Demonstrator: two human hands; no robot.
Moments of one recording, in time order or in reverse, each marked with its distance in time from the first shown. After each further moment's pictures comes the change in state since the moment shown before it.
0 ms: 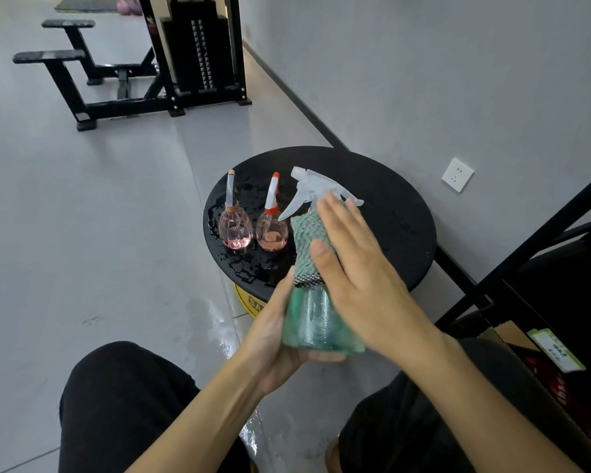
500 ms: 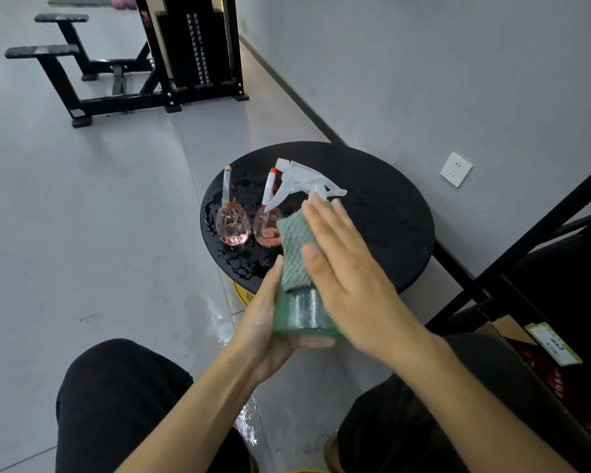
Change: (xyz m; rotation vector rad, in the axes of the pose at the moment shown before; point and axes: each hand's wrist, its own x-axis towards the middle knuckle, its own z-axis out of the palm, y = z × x) left_hand 0.011 0.003 -0.007 0.032 0.083 0.047; right_hand -0.002 0.005 0.010 0.044 0.000 -0.047
